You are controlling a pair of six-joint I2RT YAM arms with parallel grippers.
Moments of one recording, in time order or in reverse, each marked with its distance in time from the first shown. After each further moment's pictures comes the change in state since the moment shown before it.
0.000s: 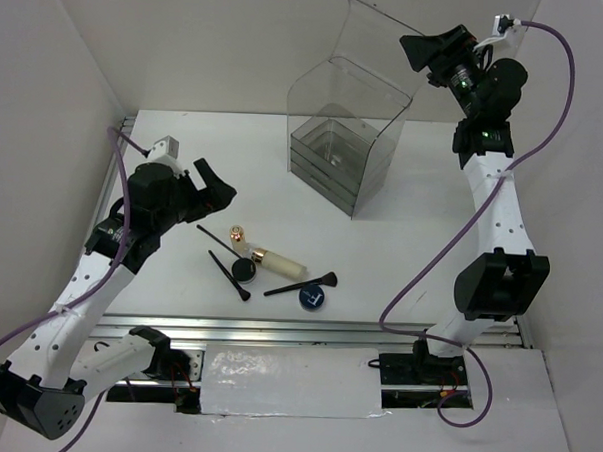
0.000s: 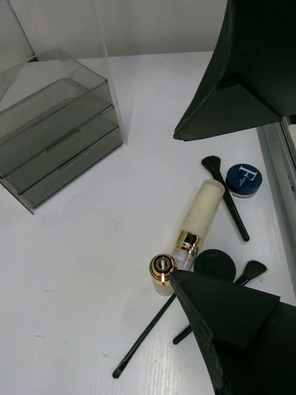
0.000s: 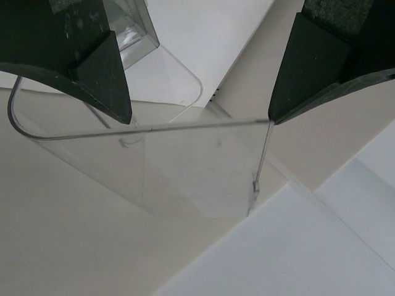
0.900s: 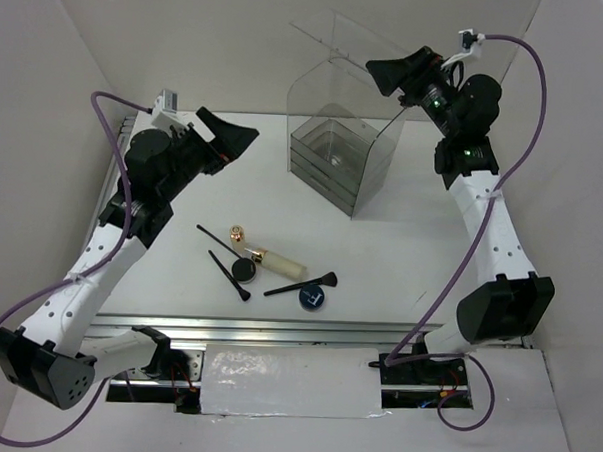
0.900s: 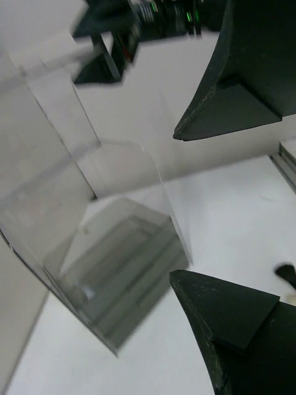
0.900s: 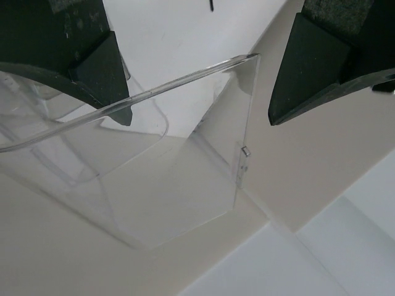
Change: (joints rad) left arm -0.005 0.176 0.151 0.442 0.151 -0.206; right arm 0.150 -0.155 -0.170 -0.048 0.013 -0.077
